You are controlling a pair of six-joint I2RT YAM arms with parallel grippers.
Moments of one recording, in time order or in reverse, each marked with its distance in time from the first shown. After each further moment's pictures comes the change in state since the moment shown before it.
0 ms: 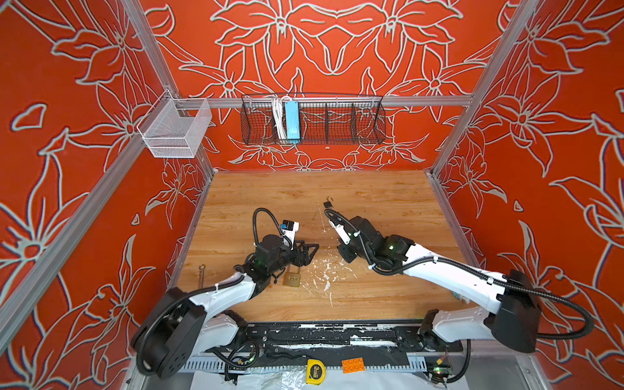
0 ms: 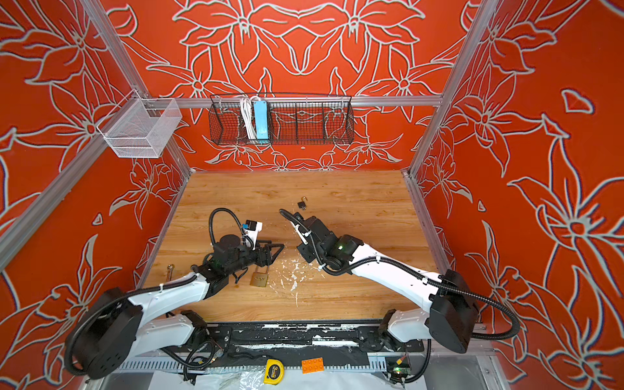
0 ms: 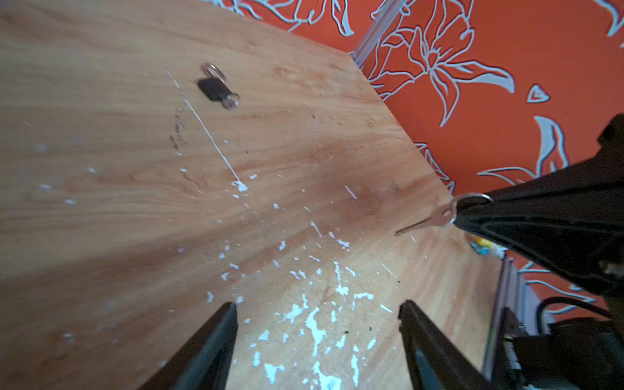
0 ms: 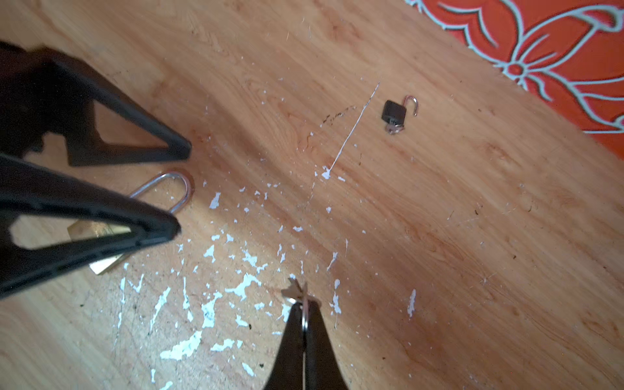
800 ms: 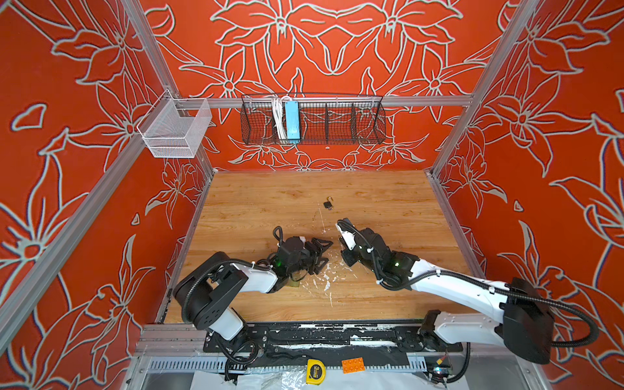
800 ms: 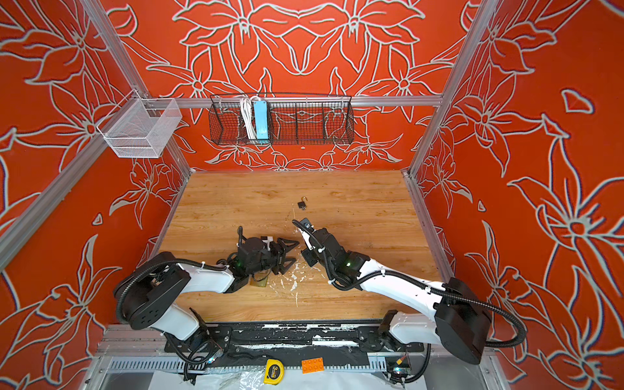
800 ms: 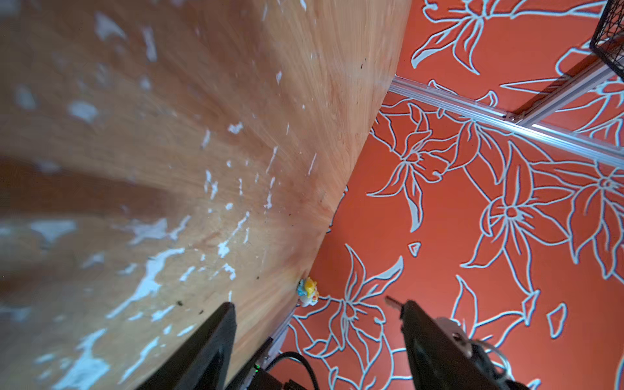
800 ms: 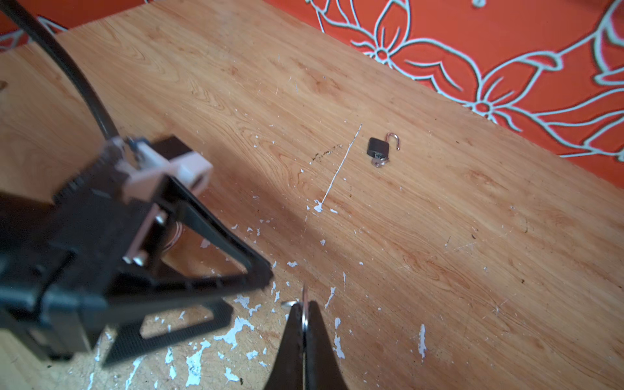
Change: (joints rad) left arm -0.196 0.325 0.057 0.295 -0.090 -1.264; right arm -0.002 -0.099 -0.247 0.352 0.034 -0.002
